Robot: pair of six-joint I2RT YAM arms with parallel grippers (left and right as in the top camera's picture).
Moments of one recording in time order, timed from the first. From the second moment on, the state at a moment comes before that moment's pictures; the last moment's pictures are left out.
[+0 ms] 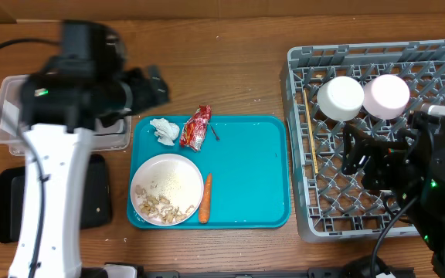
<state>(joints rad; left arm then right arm) -0.16 1.54 1.80 -1.33 0.14 -0.46 0.35 0.83 1.40 -1.09 0.17 0.39</state>
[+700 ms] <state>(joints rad) -0.36 2.21 1.80 -1.17 -0.12 -0.32 0.36 0.84 1.40 -1.09 0.17 0.39</state>
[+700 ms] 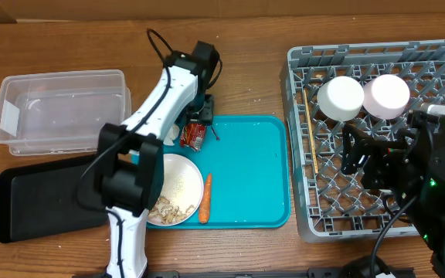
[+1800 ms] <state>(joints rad) 0.15 1.95 2.03 -1.45 -0.26 -0.57 0.35 0.84 1.40 -1.09 0.17 0.39</state>
